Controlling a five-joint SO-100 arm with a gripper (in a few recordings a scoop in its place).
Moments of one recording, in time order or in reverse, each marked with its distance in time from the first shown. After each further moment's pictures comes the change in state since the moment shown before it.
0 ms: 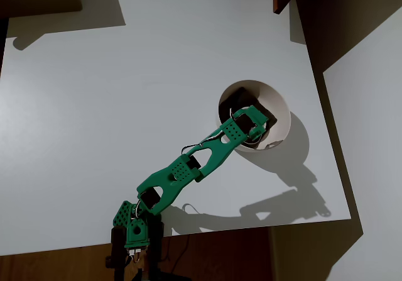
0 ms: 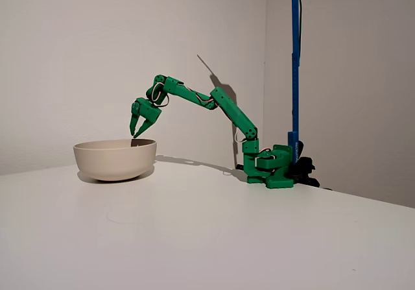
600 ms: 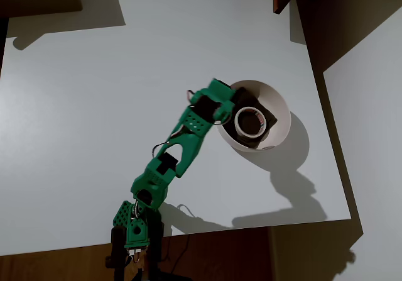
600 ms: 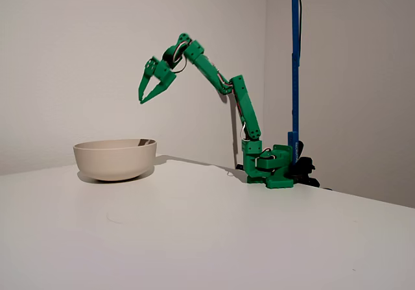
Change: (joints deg) arm -19.2 25.3 0.0 19.2 3.3
